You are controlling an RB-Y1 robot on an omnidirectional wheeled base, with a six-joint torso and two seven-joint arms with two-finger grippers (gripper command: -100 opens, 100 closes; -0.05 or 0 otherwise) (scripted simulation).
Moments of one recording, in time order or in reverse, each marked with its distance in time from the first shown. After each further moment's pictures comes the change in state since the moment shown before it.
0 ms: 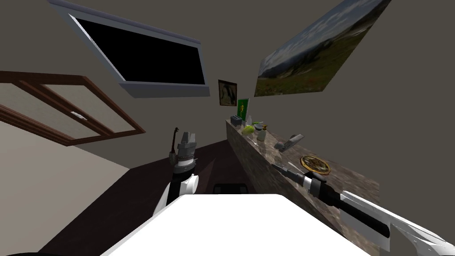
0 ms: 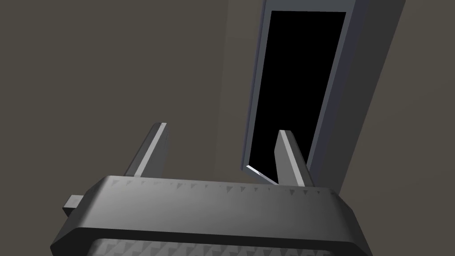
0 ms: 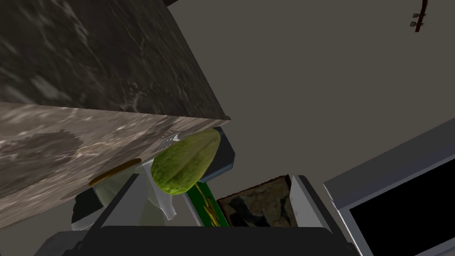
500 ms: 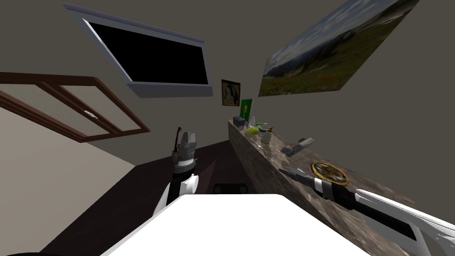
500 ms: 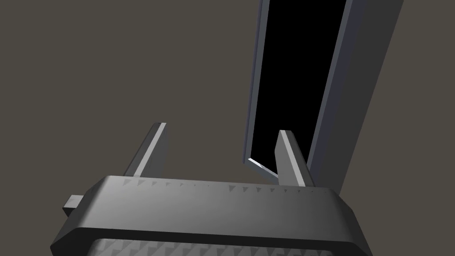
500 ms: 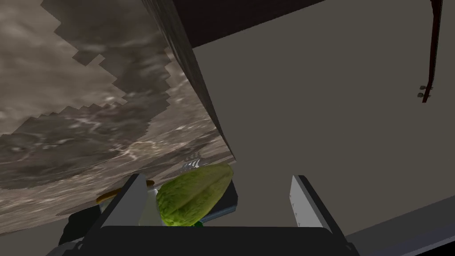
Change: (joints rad) left arm 0.000 0.000 0.000 0.000 0.000 0.000 0.000; right arm -0.017 -0.145 0.053 0.131 0.055 -0.028 -0.015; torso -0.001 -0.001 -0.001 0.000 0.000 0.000
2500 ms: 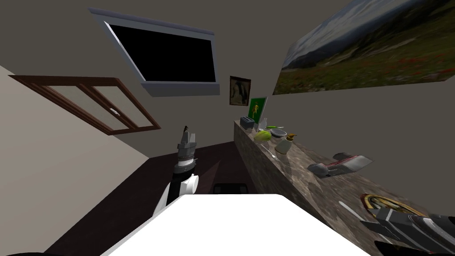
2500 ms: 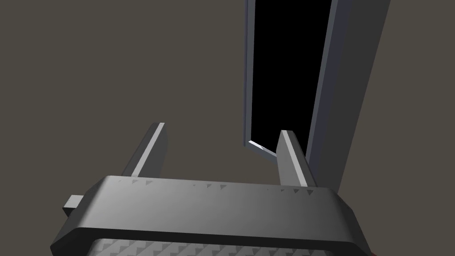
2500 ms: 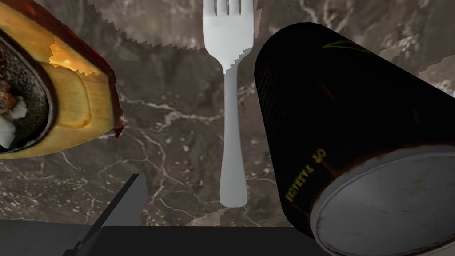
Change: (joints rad) left arm 0.000 0.000 0.000 0.000 0.000 0.000 0.000; right arm 0.106 -0.396 0.251 0.399 0.242 -0.107 -0.036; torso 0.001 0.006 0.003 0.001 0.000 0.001
